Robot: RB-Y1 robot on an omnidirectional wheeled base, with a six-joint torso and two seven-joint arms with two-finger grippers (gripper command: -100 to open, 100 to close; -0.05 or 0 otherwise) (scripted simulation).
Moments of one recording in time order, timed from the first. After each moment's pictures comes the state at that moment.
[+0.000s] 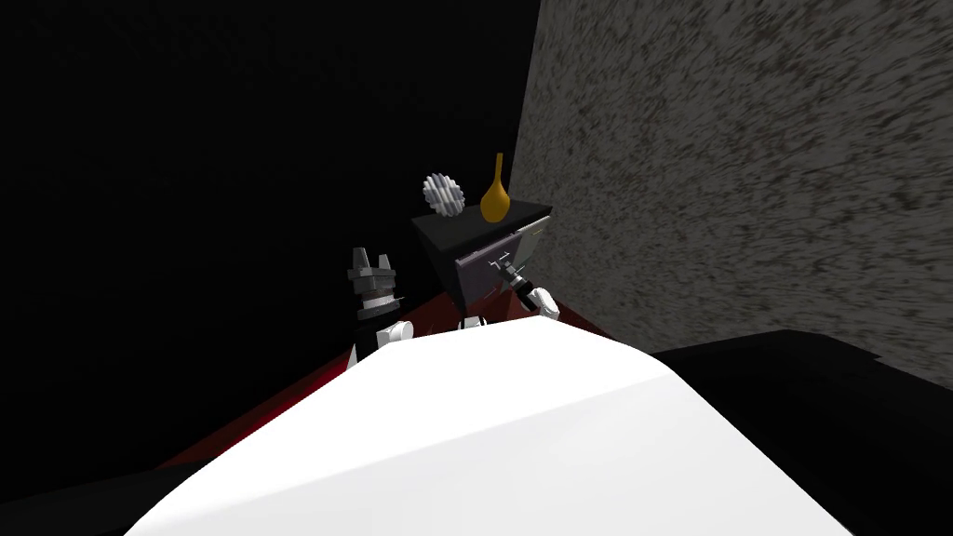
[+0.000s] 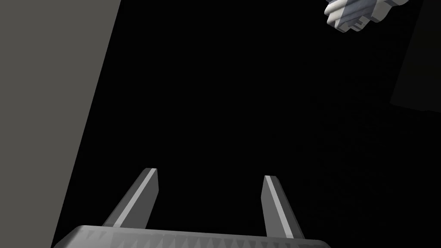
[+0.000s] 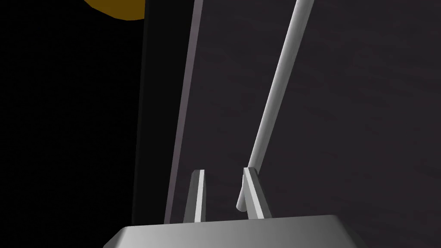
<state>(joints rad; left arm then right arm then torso) 0.45 0.05 0.01 -2.24 0.08 -0.44 0.02 0.18 -0.15 -0.09 -1.73 1.12 -0.62 2.03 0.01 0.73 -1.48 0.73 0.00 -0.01</state>
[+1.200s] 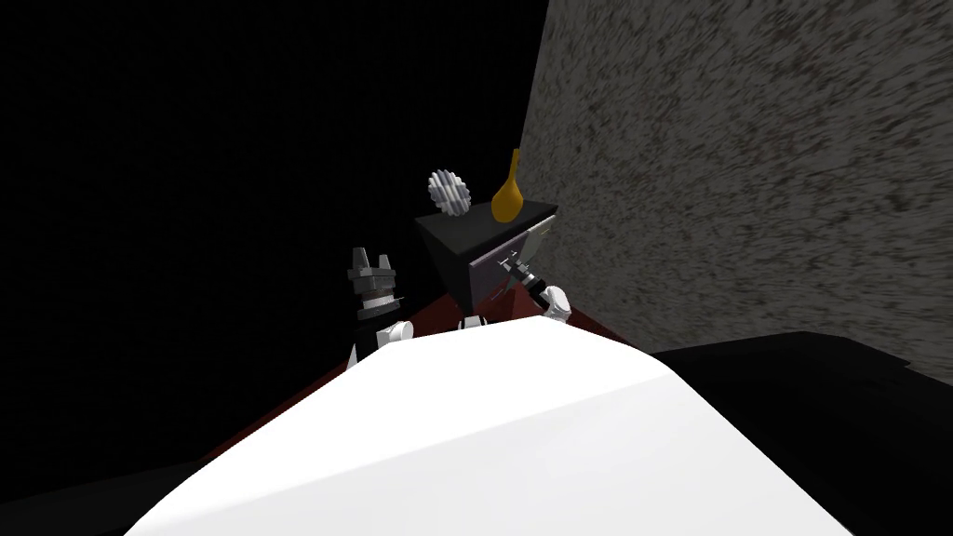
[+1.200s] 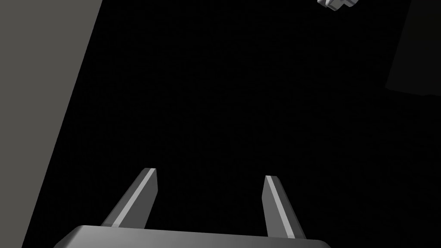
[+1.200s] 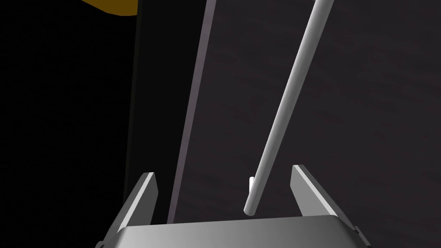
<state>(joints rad) 0.45 0.05 0.01 -2.24 0.08 -0.44 0.02 0.12 -0.10 -0.38 -1.68 1.24 -0.92 1.91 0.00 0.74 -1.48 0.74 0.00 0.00</state>
